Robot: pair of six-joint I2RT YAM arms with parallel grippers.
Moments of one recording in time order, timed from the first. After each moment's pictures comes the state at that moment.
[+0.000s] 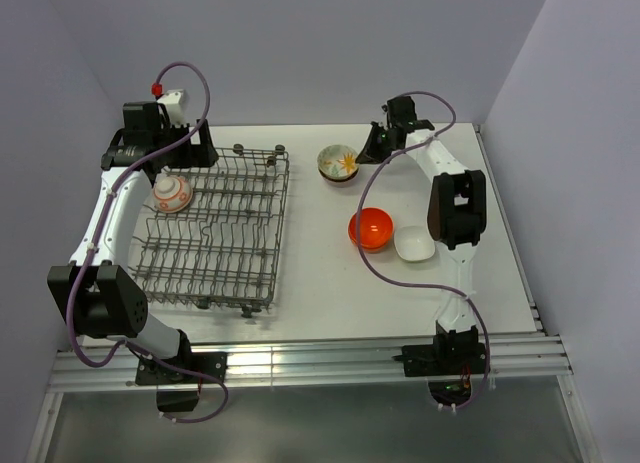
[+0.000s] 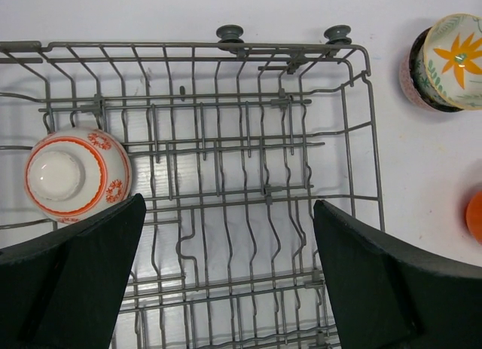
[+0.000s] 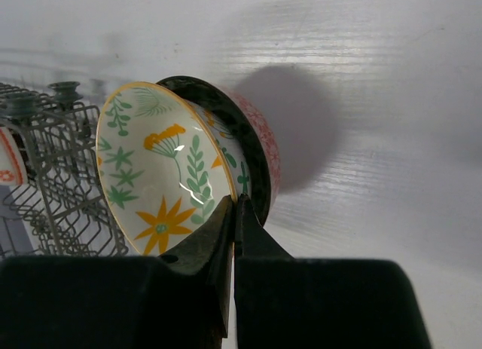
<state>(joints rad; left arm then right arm) -0.01 1.52 1.49 -0.59 0.23 -0.05 0.15 2.28 1.97 -0.60 -0.38 0.50</state>
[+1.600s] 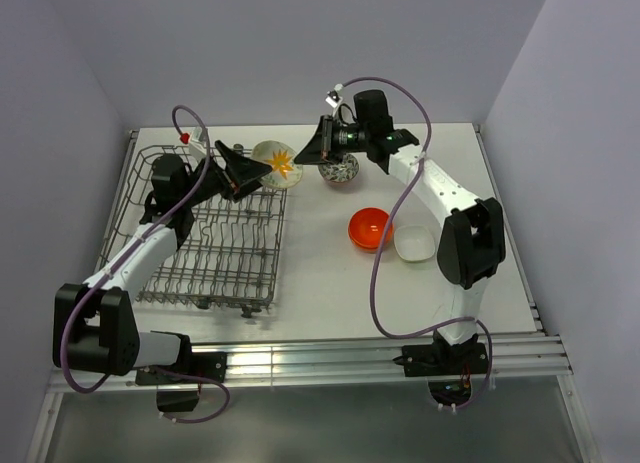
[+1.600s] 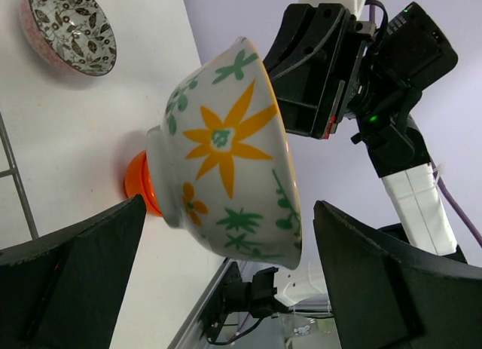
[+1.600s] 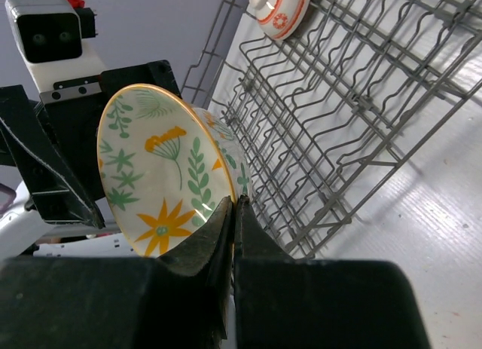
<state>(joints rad) -0.16 1.32 0.85 0.38 0.76 -1.08 0.42 1.87 1.69 -0.30 -0.80 0.68</state>
